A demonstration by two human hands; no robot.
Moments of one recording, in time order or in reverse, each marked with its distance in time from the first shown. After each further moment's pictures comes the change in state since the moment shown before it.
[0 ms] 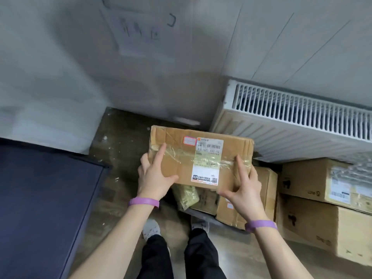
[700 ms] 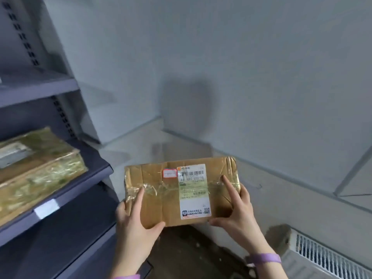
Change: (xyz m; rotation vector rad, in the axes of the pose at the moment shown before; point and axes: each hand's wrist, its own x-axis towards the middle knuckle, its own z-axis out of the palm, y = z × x) left_hand -0.213 -0.058 -0.364 -0.343 0.802 0.128; right_hand -0.177 -0.398 -0.045 0.140 -0.021 -0.839
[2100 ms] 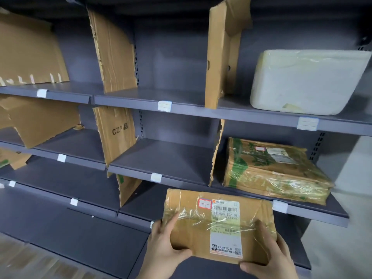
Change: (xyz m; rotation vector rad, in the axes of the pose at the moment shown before) left_hand -0.226 -0.150 -0.246 0.033 0.627 -0.681; right_hand -0.098 -0.201 0.258 -0.055 -0.924 -0.419
